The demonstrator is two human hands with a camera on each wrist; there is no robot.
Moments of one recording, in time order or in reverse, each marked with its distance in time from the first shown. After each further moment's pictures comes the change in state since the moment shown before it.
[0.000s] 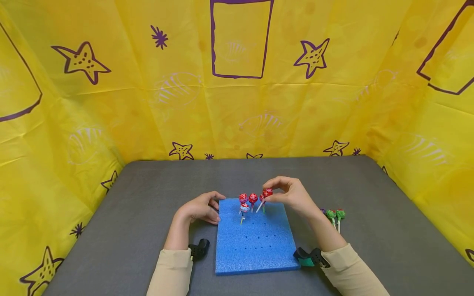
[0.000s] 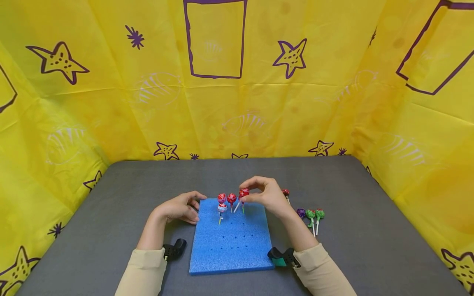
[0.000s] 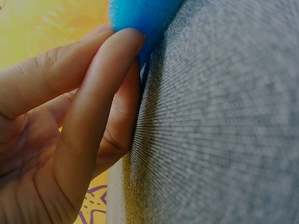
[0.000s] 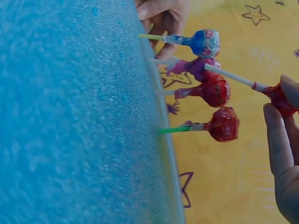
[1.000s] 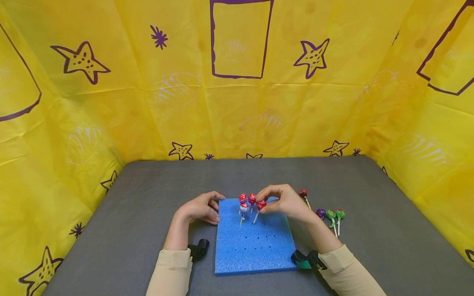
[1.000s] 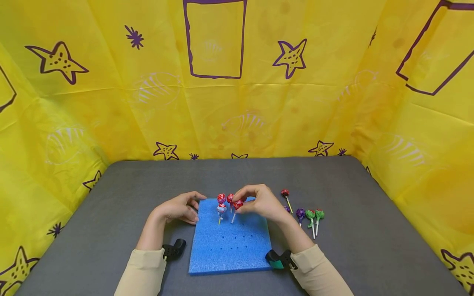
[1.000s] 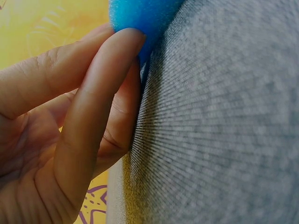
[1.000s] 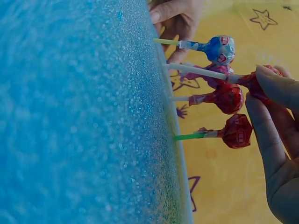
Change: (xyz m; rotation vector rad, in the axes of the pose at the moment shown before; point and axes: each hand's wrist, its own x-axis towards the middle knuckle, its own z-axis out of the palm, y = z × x) left_hand 0.002 -0.001 0.001 -0.006 0.019 0.001; right_hand 0.001 0.006 0.012 -0.082 -0.163 0.037
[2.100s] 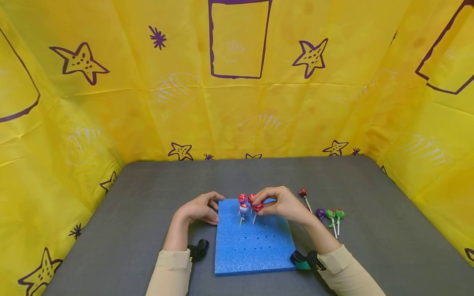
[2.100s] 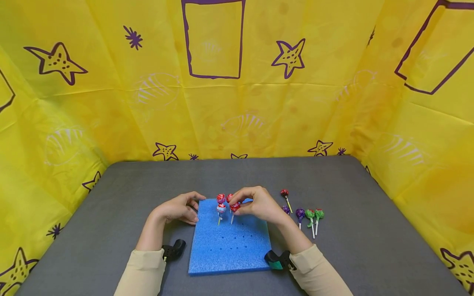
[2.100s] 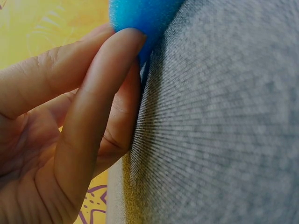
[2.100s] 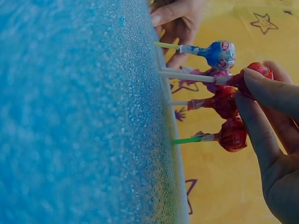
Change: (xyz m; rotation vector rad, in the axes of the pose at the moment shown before) left_hand -0.002 0.000 0.000 -0.002 -0.019 0.010; right_hand 0.001 0.003 0.004 -0.072 -0.056 0.005
